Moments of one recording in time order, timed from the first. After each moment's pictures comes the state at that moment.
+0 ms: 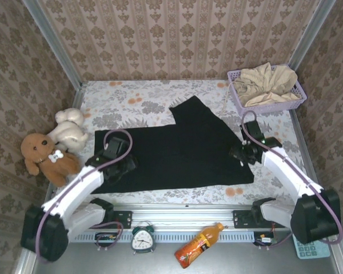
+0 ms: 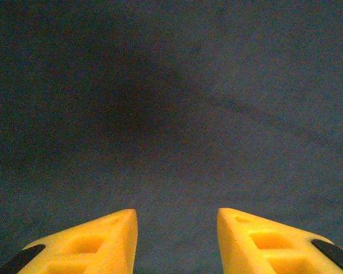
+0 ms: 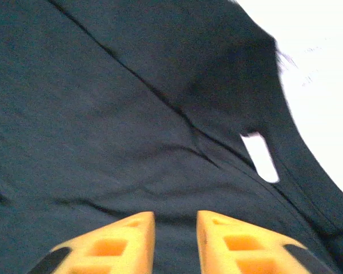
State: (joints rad) left arm -0.43 1.03 0.59 -0.63 -0.01 -0.77; right arm 0.19 1.18 0.80 -0.75 -0.04 0.66
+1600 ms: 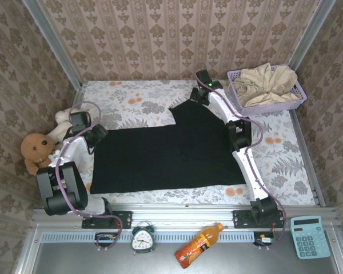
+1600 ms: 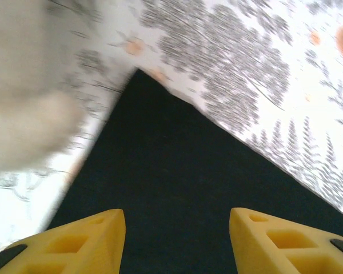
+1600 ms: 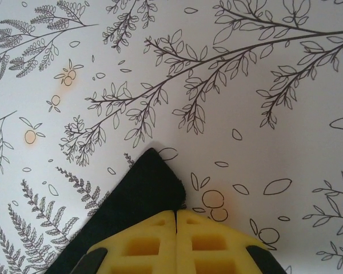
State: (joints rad) left arm 0.17 1.41 0.84 -0.36 0.09 -0.51; right arm 0.27 2.83 2.74 -0.91 -0.04 0.60
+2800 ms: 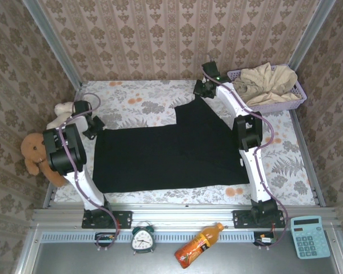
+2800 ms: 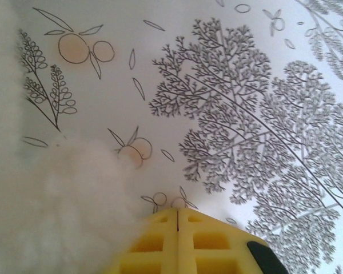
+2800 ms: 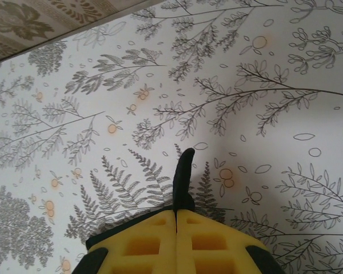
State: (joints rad) left arm 0.19 1.90 1.19 -0.36 0.07 -0.51; right arm 0.24 2.56 2.46 -0.78 -0.13 0.52
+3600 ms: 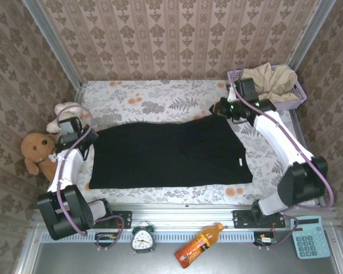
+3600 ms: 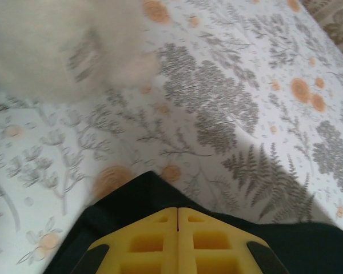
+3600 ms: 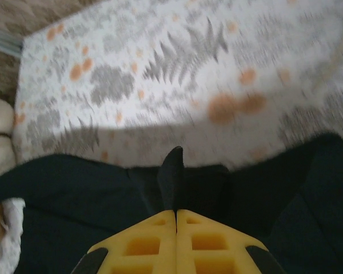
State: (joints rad) left arm 0.26 1.18 0.74 -0.33 0.14 -0.52; right arm 0.21 1.45 1.30 -0.66 -0.27 0.49
